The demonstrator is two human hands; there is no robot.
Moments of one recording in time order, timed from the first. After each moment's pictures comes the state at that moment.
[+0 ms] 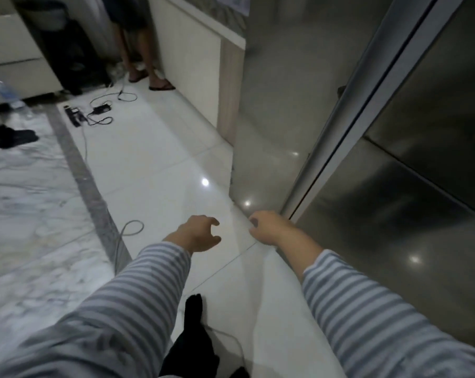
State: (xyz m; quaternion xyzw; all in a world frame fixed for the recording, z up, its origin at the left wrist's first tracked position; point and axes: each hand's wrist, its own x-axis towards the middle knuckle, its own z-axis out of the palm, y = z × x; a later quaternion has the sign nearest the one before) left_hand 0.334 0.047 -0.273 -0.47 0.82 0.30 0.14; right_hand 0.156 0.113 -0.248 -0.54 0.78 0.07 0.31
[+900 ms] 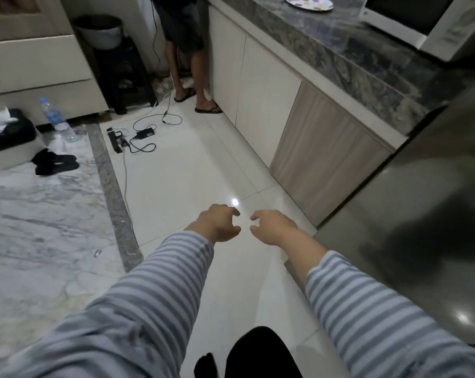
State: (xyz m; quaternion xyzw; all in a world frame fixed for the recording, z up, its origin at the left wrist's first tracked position) left_hand 0.398 -0.412 -0.256 -0.50 0.81 0.29 0.10; right_hand 0.252 -0.362 -0.243 -0.58 0.76 0.07 0.30
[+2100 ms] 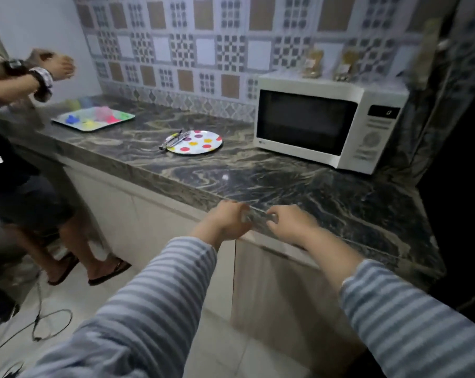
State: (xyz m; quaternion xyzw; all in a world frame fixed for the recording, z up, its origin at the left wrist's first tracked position) left_hand 0.013 -0.983 -0.105 -0.22 0.96 0.16 -0.02; right_hand -0.082 -0.845 -0.094 -0.38 0.91 -0.11 0.09
